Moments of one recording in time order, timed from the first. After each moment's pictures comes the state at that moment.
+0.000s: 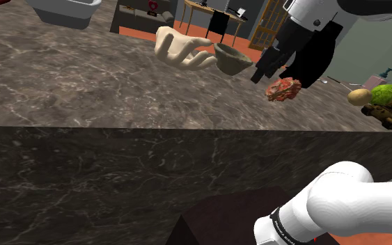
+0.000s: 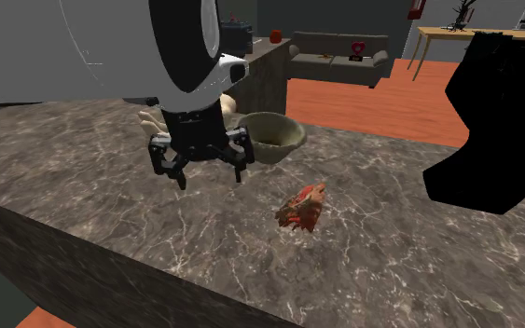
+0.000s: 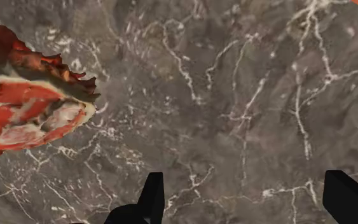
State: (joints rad) arm -0.02 -0.78 0.06 -2.30 0.01 1.67 -0.10
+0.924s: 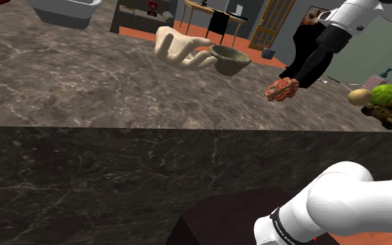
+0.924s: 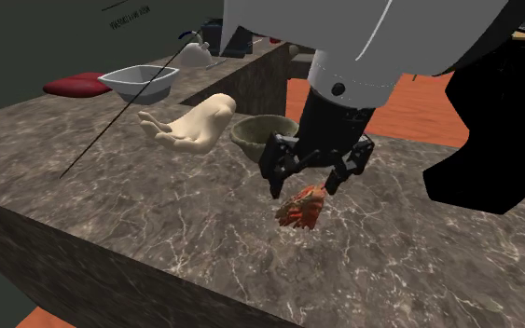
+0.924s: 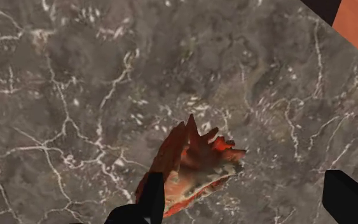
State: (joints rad) arm -0.02 -0.75 -0.34 -2.16 -0.04 1.47 -0.51
